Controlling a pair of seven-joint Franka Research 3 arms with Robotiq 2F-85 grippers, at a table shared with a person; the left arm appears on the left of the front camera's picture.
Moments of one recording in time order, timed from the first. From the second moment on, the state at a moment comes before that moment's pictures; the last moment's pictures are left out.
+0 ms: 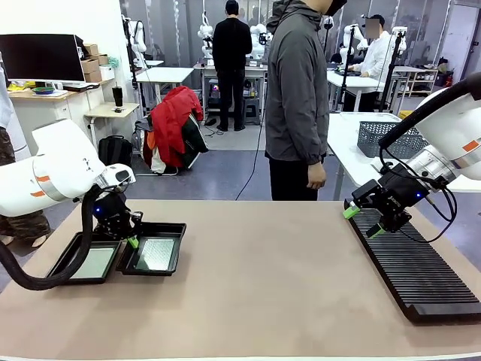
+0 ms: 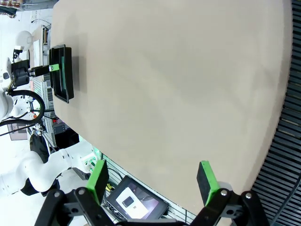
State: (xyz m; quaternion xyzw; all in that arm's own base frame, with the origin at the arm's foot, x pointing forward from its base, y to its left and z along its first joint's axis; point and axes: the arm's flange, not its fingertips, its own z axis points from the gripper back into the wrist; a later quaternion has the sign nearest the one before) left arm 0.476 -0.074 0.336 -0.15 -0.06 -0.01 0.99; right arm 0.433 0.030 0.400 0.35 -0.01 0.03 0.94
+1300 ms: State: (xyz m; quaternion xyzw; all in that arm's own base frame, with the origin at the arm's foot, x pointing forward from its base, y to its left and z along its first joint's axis) left arm 0.486 -0.065 0.310 -0.15 -0.05 -0.01 0.99; right arm 0.433 0.030 0.400 0.35 -0.01 0.03 0.94
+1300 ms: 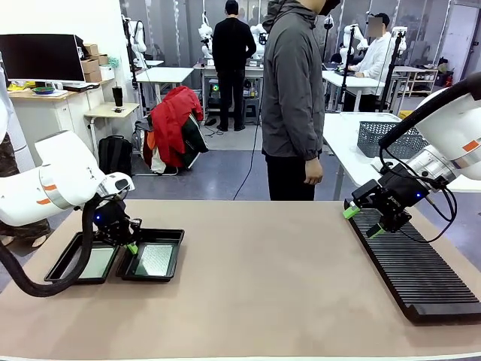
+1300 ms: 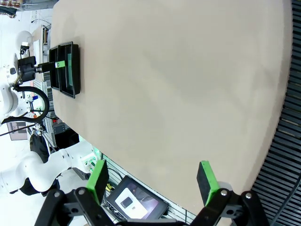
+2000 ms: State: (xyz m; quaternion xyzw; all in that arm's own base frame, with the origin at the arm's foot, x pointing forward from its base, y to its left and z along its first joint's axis) left arm 0.485 -0.068 0.309 -0.15 -0.05 -0.01 0.99; right arm 0.433 0.030 0.400 0.35 -0.01 0.03 0.94
